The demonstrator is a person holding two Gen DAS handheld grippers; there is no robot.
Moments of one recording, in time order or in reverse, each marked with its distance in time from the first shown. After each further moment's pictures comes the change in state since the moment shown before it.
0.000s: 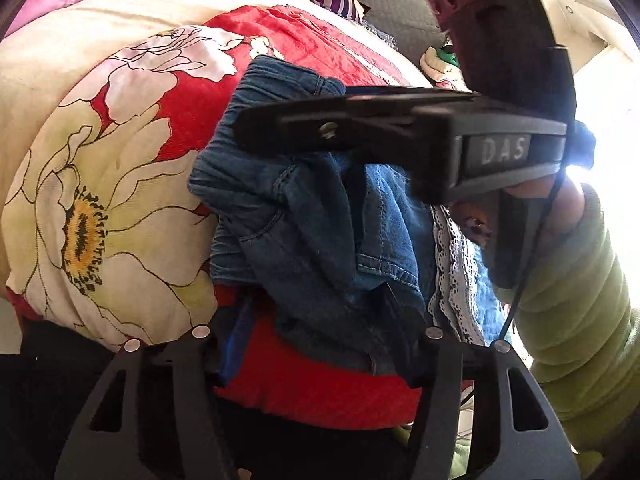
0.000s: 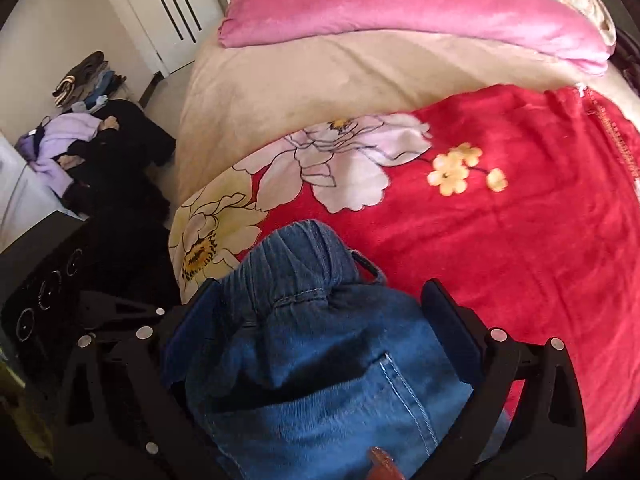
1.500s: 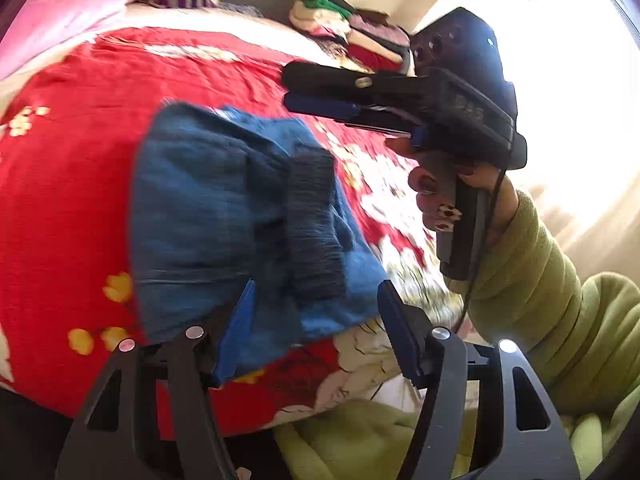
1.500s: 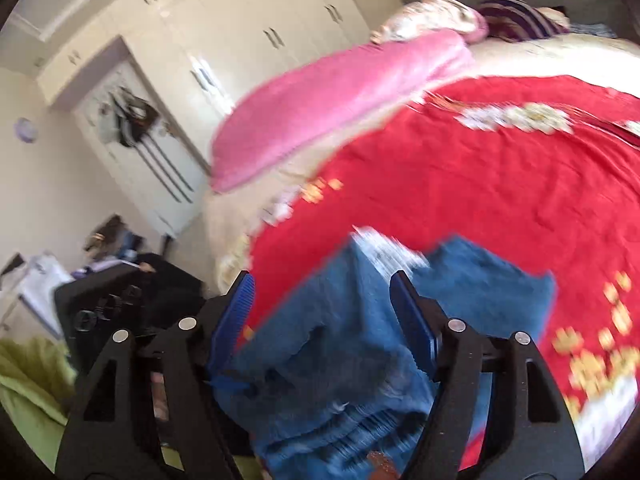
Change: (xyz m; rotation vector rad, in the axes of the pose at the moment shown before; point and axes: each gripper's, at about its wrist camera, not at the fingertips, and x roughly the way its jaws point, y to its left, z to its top) left arm 0.052 -0.157 -0.023 0.412 0.117 -0.201; right arm -0.177 -0.066 -0.200 0.378 -0.500 0.035
